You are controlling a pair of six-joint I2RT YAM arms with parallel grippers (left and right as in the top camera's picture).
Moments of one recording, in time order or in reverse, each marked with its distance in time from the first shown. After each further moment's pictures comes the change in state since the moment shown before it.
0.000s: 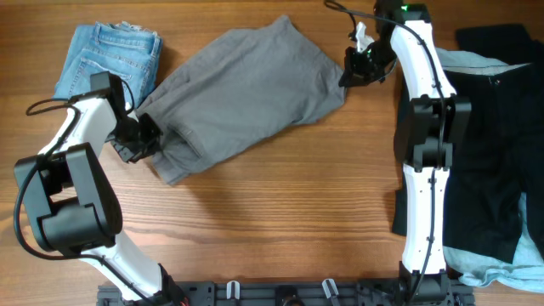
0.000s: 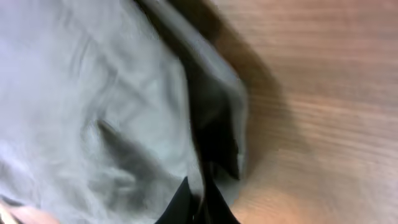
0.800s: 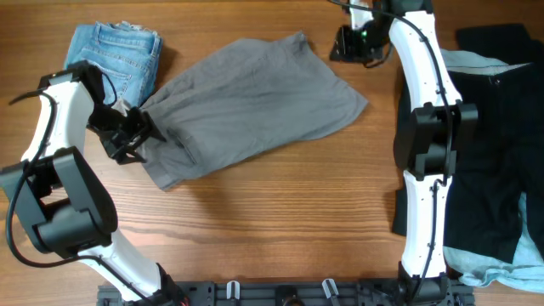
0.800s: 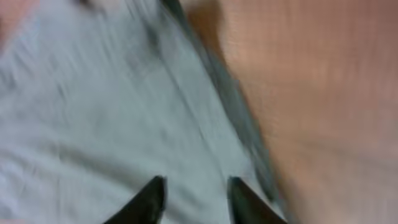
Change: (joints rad) left arm 0.055 0.007 0.210 -0.398 0.156 0.122; right arm 0.053 -0.139 -0.003 0.131 0.027 -0.080
